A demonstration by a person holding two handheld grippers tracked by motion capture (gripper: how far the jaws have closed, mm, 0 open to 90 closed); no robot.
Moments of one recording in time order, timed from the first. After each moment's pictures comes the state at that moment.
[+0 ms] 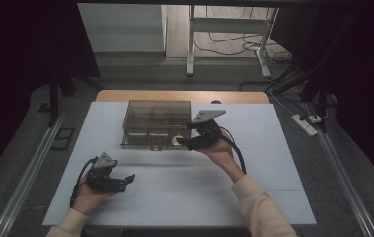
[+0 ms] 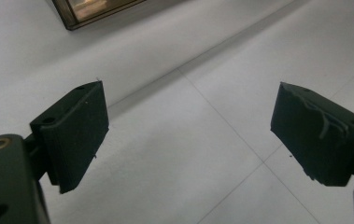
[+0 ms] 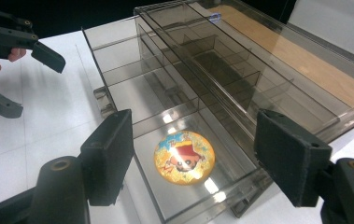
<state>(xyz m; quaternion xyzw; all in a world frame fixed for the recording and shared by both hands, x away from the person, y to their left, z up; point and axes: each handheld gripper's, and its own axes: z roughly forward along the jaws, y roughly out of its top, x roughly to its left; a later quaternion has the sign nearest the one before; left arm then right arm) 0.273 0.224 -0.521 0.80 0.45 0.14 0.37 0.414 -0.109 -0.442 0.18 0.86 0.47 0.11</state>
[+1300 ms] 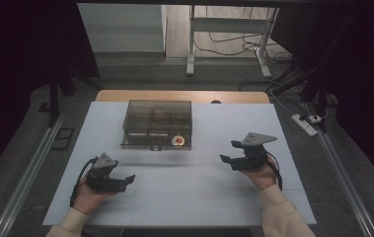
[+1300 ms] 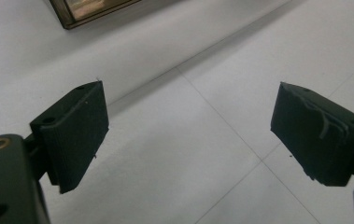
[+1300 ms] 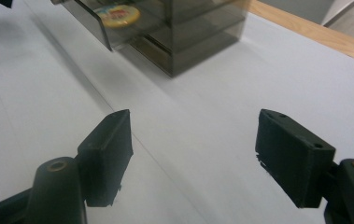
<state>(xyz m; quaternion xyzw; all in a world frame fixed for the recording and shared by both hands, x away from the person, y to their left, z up) 0.272 0.224 -0.522 0.80 0.44 0.14 0.37 0.366 -0.247 -0.472 0.27 0.84 0.44 0.16</state>
